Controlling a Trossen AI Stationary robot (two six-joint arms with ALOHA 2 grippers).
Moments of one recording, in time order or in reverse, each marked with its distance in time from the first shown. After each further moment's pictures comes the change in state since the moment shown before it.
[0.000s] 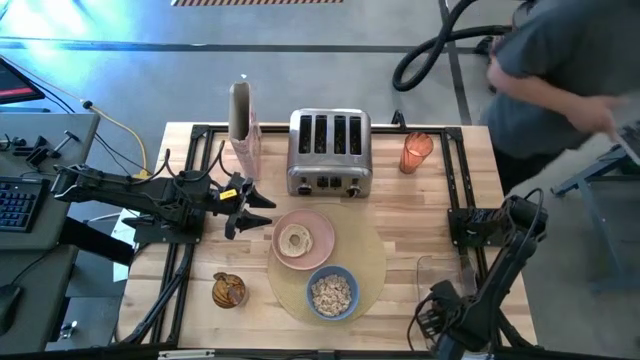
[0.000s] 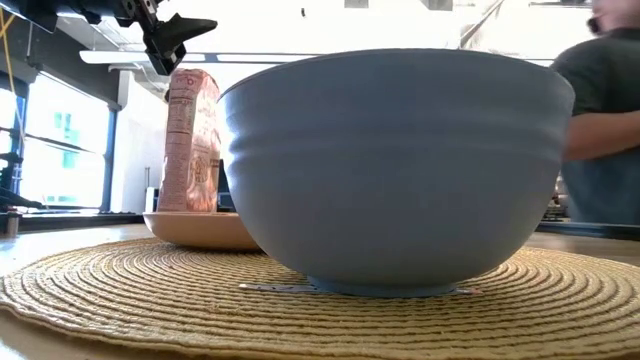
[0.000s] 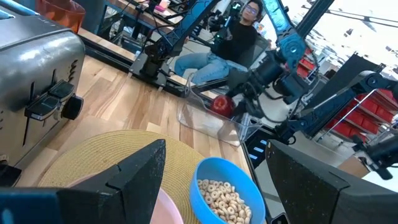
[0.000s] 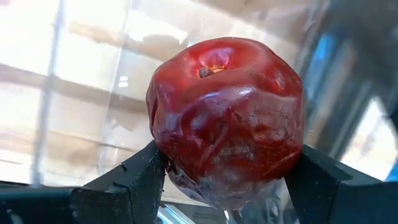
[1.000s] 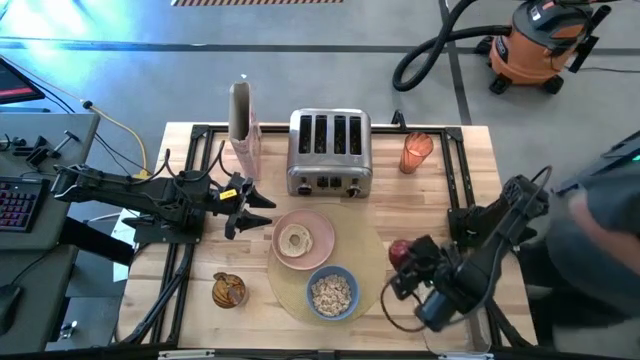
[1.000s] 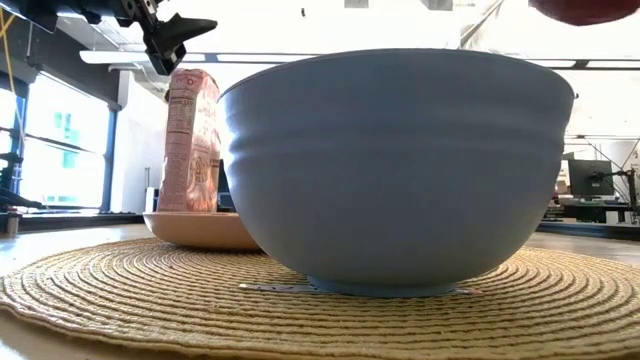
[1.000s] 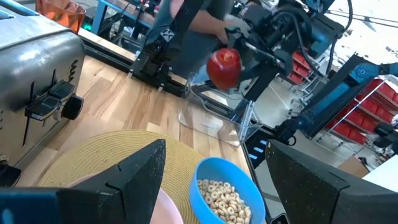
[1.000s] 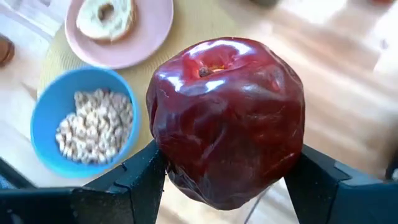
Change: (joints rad) left arm 0.000 0.000 0.000 0.000 0.000 -0.001; right arm -0.252 -0.156 0.266 -0.278 0.643 -0.429
